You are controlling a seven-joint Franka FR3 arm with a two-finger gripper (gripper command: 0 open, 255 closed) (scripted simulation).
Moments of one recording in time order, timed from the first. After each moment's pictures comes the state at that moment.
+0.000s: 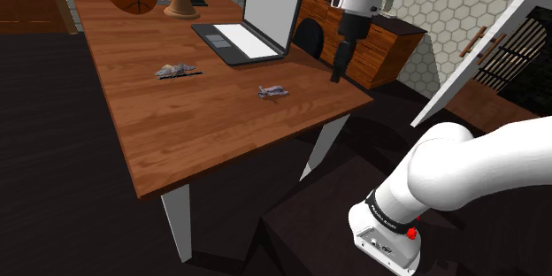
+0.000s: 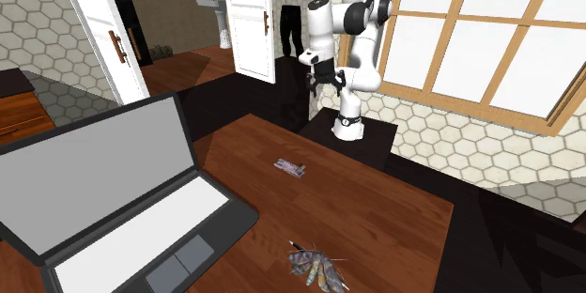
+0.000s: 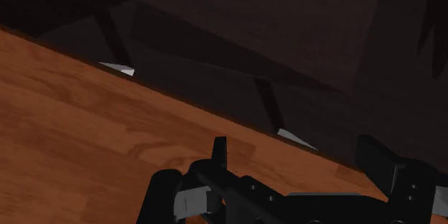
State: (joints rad) arm 0.05 -0.64 -0.16 -2.41 0.00 1.61 -0.35
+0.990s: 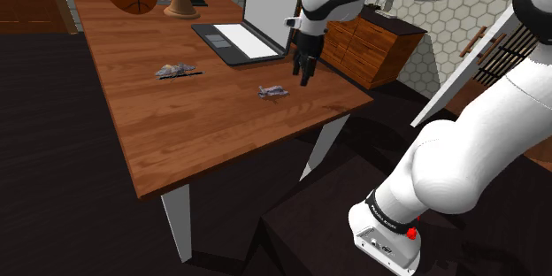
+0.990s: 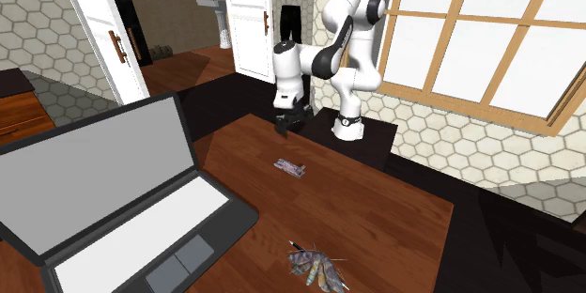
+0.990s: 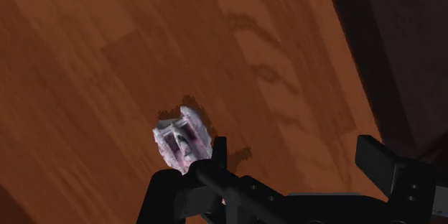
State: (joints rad) arm 0.19 -0.11 -0.38 -2.22 0.00 1.98 -1.15
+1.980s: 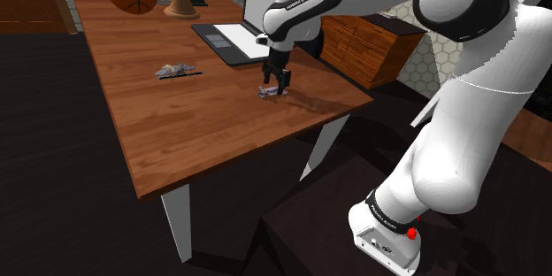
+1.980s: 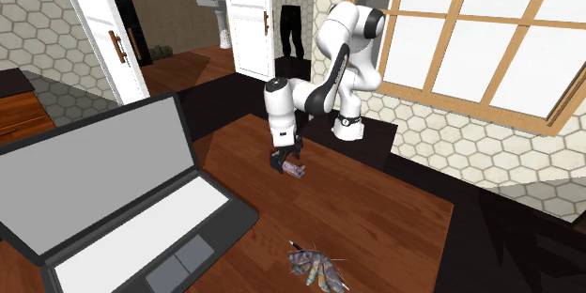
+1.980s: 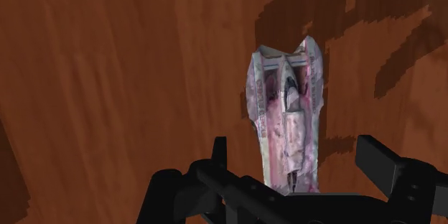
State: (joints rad) arm 0.20 0.25 -0.34 -2.04 0.15 2.16 -1.59
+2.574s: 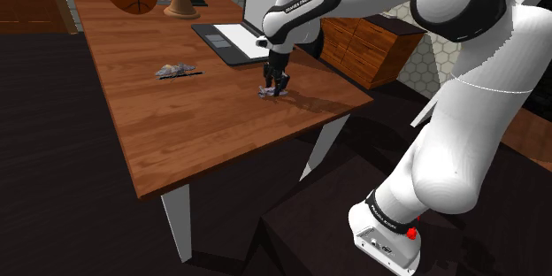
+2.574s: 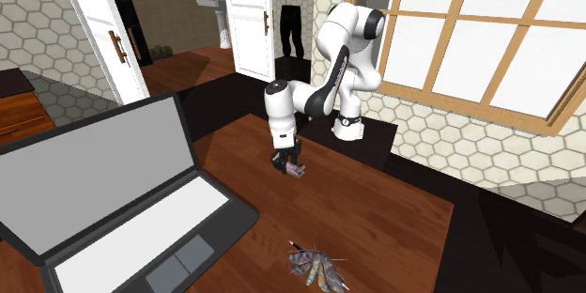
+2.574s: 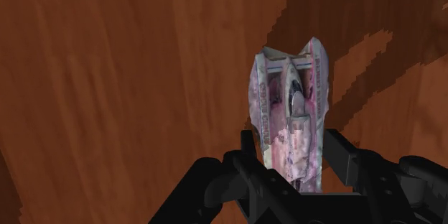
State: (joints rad) arm 0.20 0.26 -0.34 -2.05 0.16 2.17 -1.60
